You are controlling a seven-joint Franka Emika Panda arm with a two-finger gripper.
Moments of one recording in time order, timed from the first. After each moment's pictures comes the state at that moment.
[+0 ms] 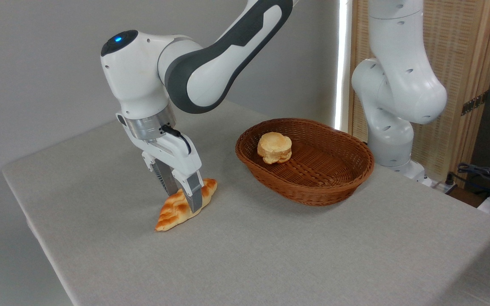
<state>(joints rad) -0.23 0.14 -0.05 -1.93 -0.06 1.98 0.43</state>
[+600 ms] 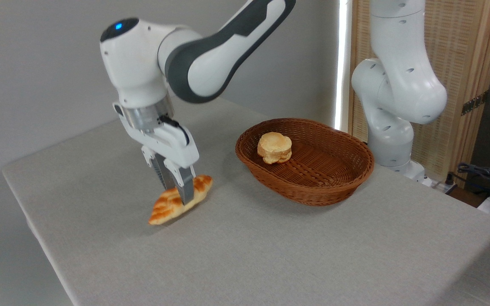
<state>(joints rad) -0.23 0.10 -0.04 -1.92 -0.06 1.97 0.43</state>
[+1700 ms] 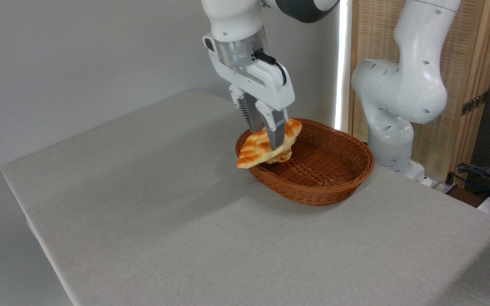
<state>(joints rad) -0.23 -0.42 0.11 -2.22 -0.06 1.58 0.76</state>
